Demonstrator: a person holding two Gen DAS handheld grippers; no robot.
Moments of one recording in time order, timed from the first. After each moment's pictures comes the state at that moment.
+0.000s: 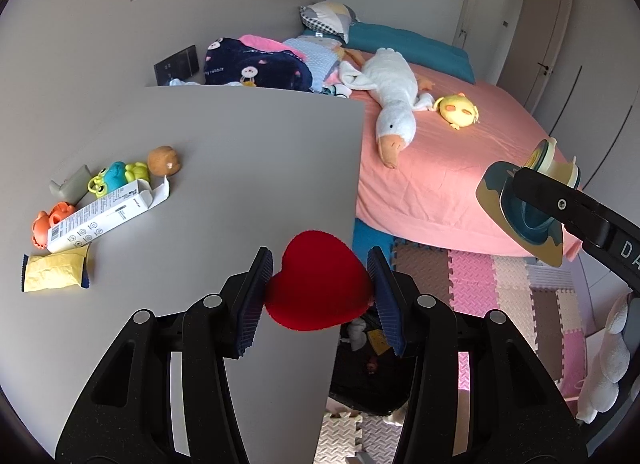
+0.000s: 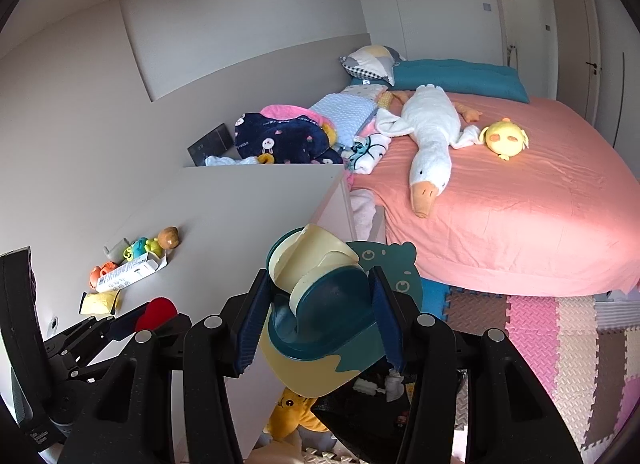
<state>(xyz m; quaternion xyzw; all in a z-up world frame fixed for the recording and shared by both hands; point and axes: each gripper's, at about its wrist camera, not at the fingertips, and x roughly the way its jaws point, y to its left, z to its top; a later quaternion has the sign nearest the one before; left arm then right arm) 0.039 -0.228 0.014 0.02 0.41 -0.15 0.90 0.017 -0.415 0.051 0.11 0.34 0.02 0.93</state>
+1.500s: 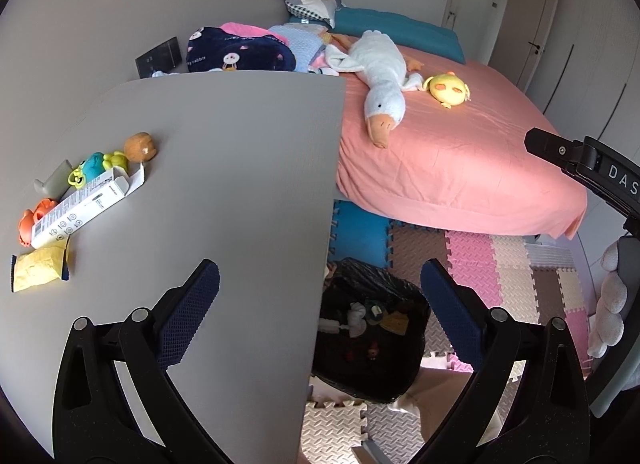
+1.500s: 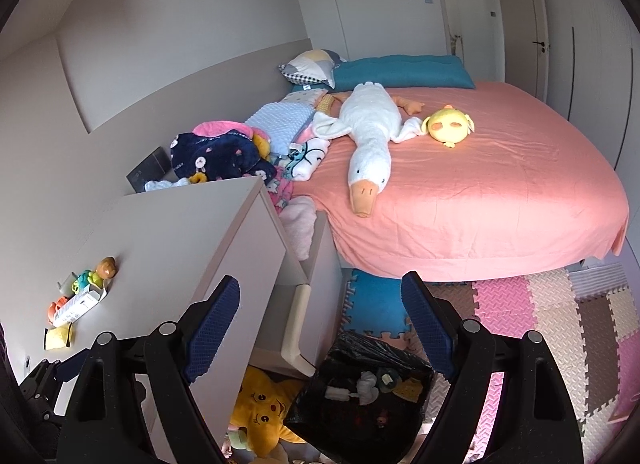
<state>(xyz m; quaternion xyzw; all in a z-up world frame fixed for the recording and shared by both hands) 0.036 -0.238 -0.005 0.04 0.43 -0.15 0.89 0.026 -0.459 0.030 0.13 0.33 -0.06 0.93</state>
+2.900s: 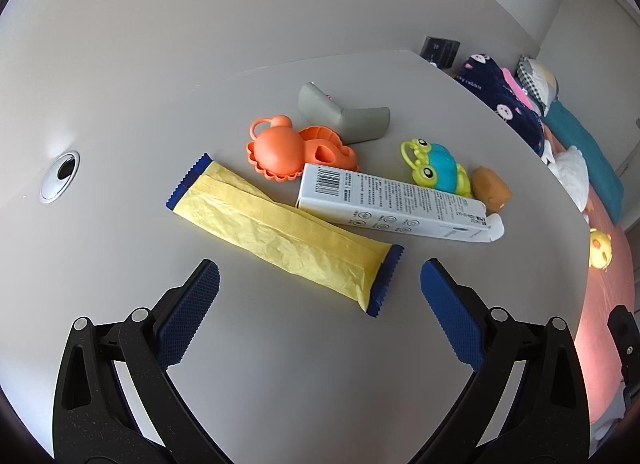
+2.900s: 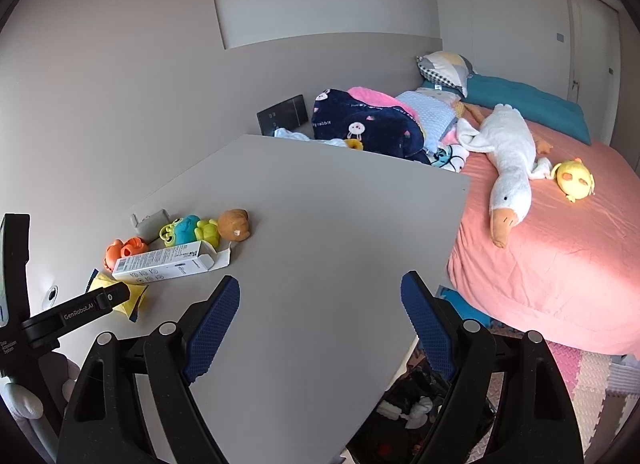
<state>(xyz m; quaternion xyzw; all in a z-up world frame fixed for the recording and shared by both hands) 0.080 -0.003 -0.021 -0.18 0.44 0.18 0.86 0.104 -0.266 0.020 0.02 0.35 0.12 0.93</state>
